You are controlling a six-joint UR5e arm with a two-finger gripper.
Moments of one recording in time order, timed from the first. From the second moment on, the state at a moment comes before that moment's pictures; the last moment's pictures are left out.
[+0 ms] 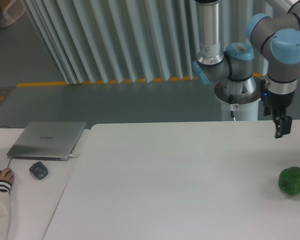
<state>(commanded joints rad) 2.52 -1.68 -1.59 -1.52 1.56 1.71</state>
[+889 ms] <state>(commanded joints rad) 2.54 -1.67 -1.65 -1.41 1.58 1.70</state>
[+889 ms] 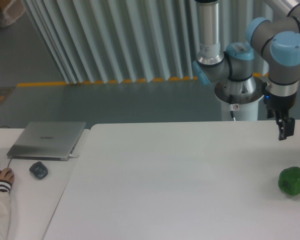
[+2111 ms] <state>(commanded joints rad) 2.94 -1.88 -1.51 -1.12 1.63 2.34</state>
